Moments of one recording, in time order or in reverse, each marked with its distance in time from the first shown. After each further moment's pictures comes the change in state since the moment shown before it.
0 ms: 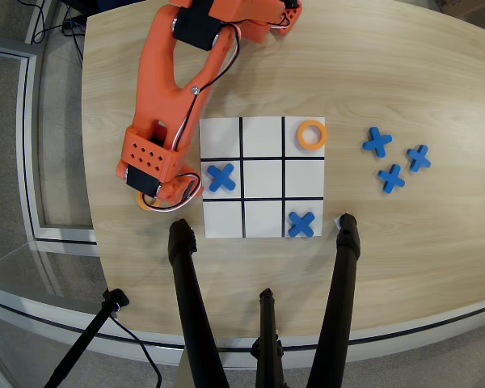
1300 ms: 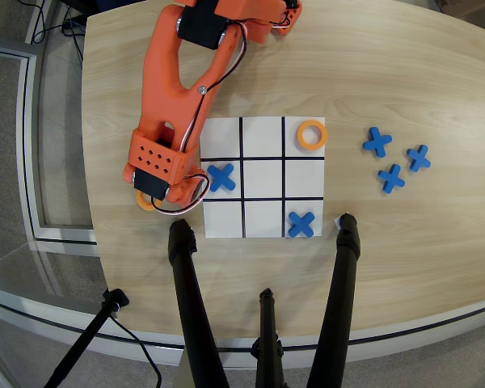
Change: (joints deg) arm -2.0 0.3 0.7 3.4 6.9
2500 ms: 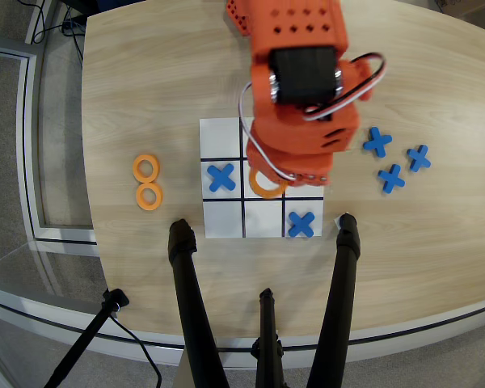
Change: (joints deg) arm -31.6 50.9 29.6 -4.3 1.1
